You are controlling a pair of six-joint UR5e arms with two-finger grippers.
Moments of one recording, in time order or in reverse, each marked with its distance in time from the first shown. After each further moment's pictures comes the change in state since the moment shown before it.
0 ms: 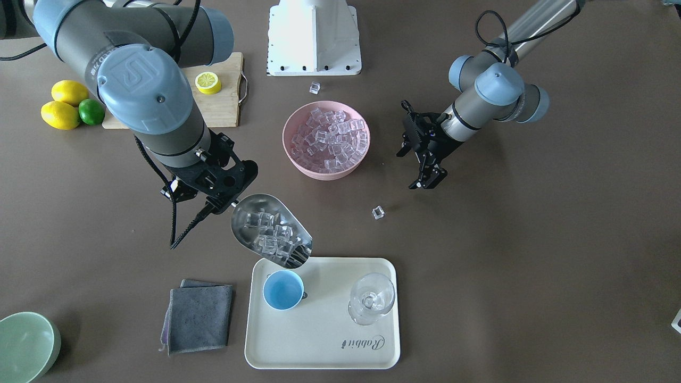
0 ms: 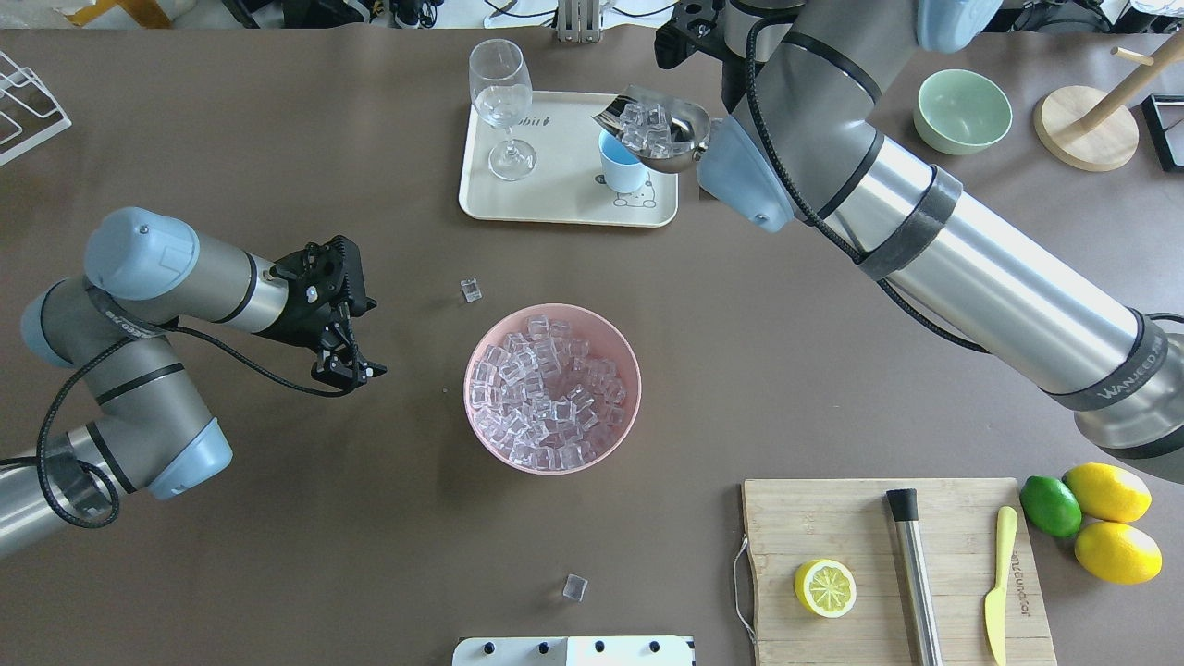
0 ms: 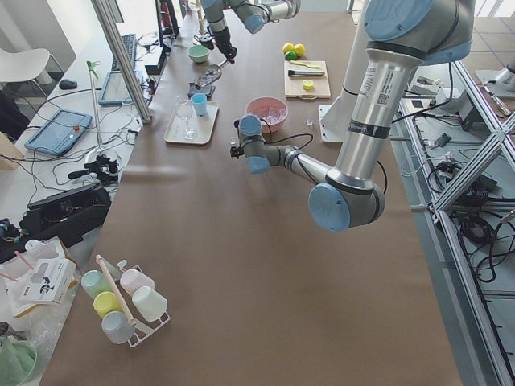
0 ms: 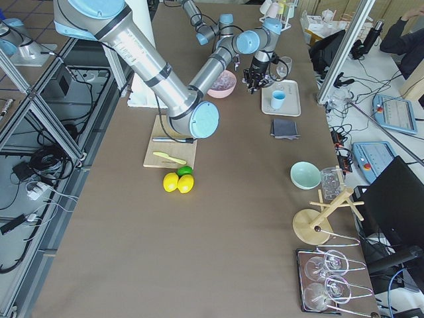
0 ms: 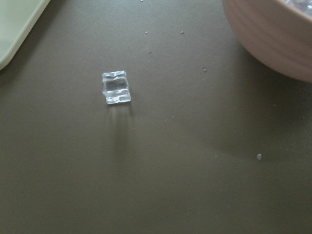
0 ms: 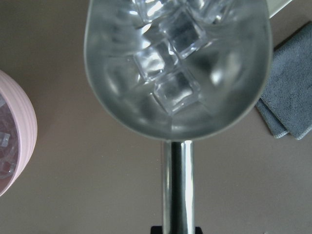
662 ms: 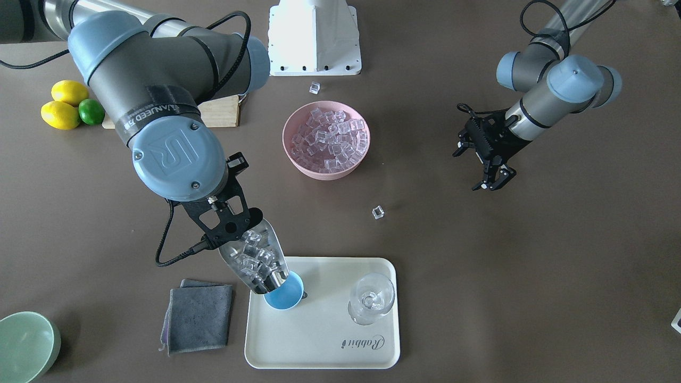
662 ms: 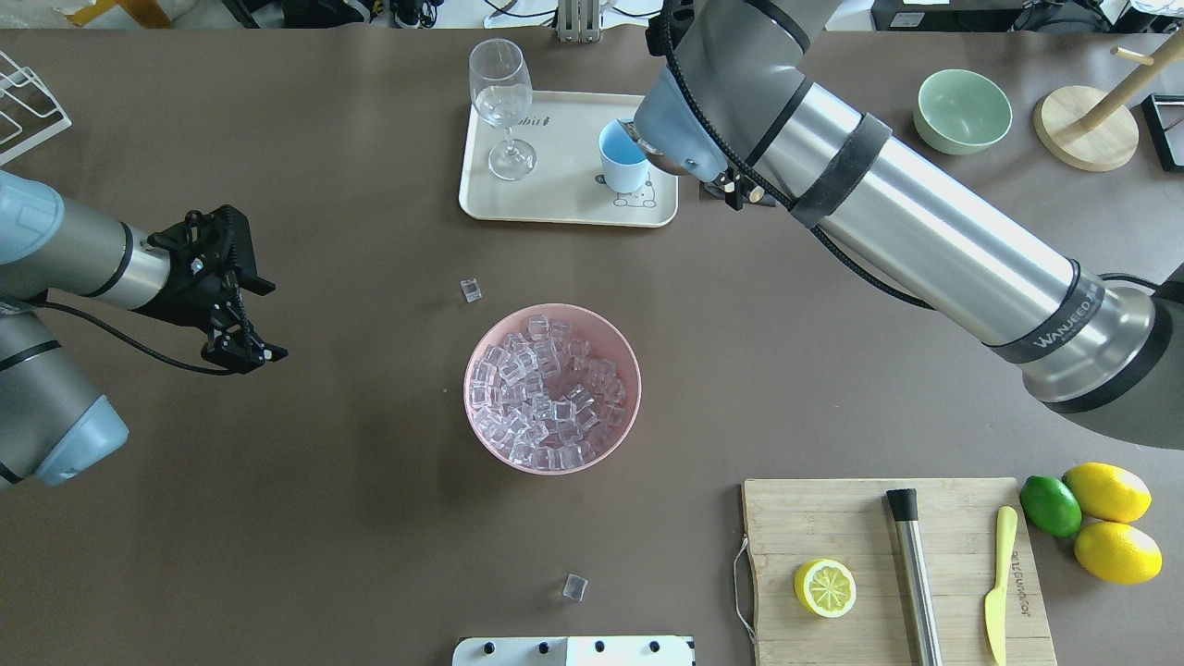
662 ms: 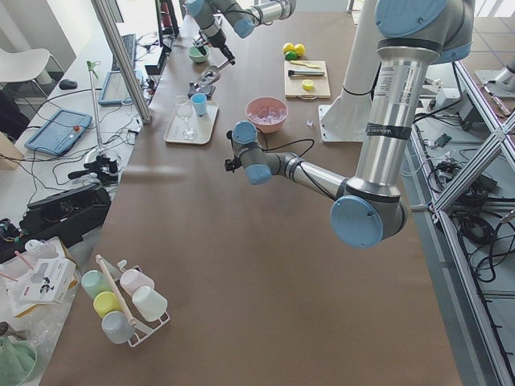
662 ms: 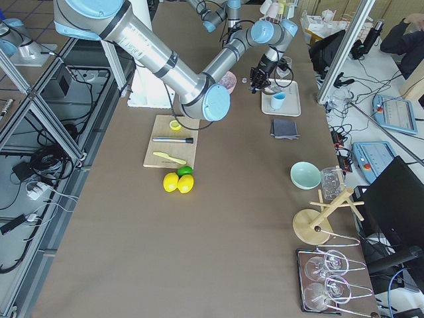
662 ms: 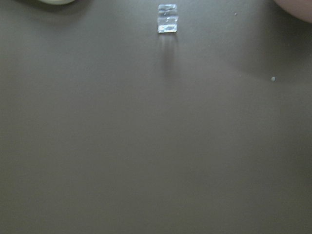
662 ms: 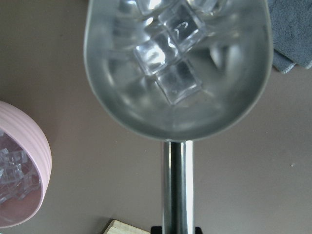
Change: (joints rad) left arm -0.132 0.149 -0.122 0.105 -0.096 0.033; right arm 0.006 0.136 -0.192 -0.193 0.060 0.117
